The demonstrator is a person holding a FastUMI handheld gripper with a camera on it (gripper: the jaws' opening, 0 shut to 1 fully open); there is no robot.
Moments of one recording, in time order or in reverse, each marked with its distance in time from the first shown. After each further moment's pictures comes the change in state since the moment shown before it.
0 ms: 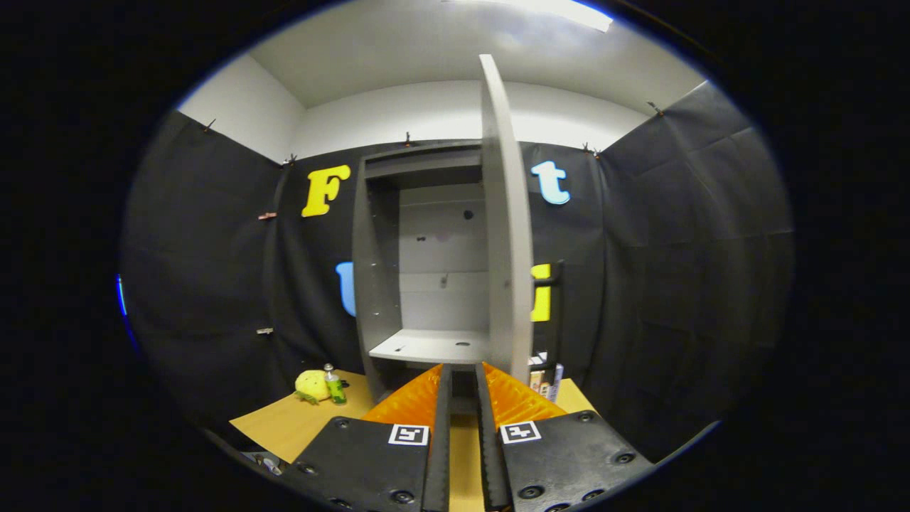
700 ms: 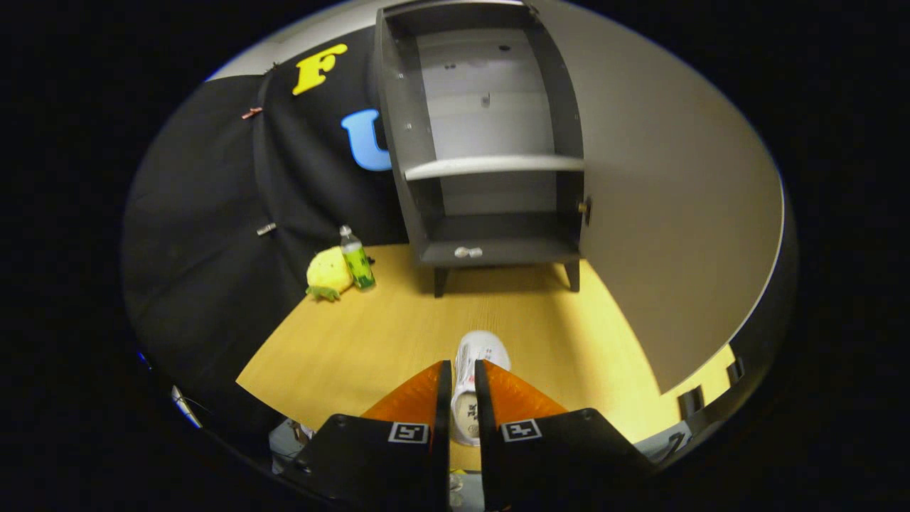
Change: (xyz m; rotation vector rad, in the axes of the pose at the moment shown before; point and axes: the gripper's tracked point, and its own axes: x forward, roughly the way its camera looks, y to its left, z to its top) arm 0.071 0.118 -0.307 0.131 0.600 -0.074
